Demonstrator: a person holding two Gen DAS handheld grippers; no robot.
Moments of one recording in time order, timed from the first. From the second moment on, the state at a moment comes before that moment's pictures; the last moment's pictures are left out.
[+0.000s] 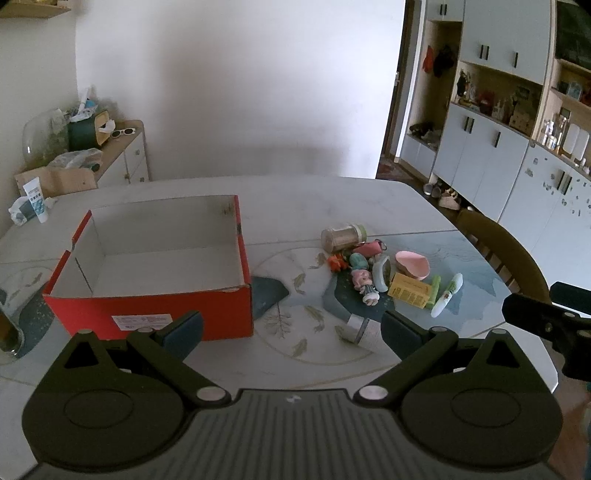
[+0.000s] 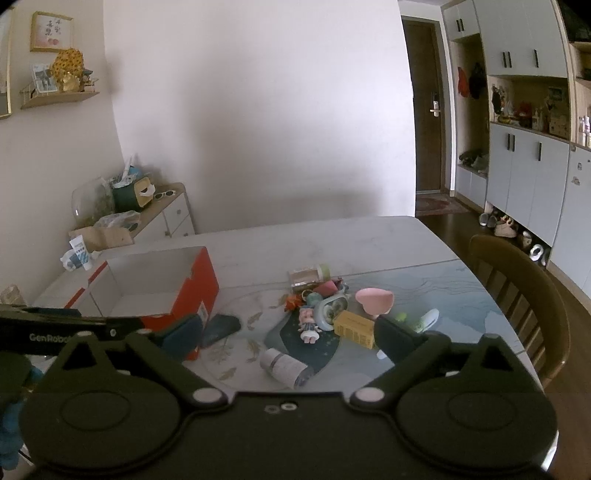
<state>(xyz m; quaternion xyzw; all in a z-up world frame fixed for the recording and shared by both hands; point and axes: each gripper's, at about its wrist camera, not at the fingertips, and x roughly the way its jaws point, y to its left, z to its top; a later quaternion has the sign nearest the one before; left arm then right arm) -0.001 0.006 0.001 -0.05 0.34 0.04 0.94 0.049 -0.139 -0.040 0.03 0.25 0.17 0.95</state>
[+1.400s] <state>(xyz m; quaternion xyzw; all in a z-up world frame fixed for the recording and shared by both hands) 0.095 -0.027 -0.046 -0.04 0.39 0.03 0.92 0.177 -0.206 -0.082 0.01 0.31 0.12 0.94</state>
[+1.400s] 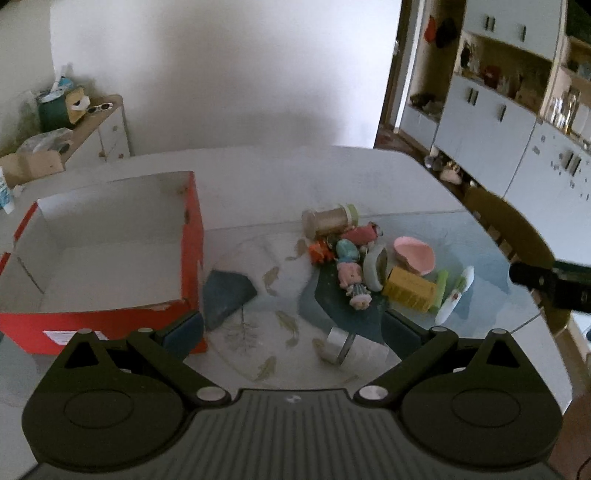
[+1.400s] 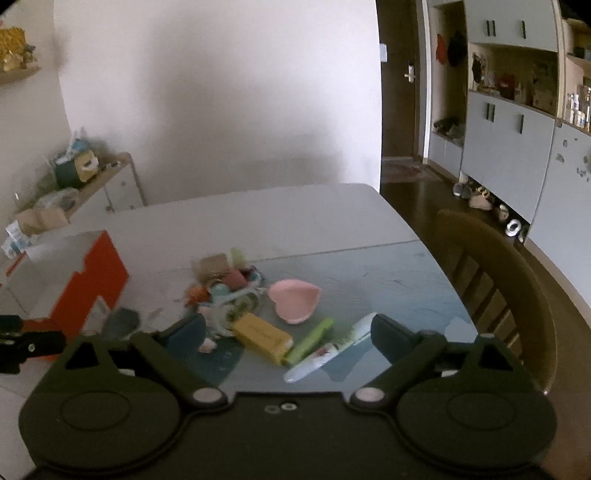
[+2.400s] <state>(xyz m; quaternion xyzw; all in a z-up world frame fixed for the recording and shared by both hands) 0.154 -0.096 -0.144 0.06 0.44 0.01 0.90 0.308 -0.231 -0.189 0.00 0.45 0.05 0.89</state>
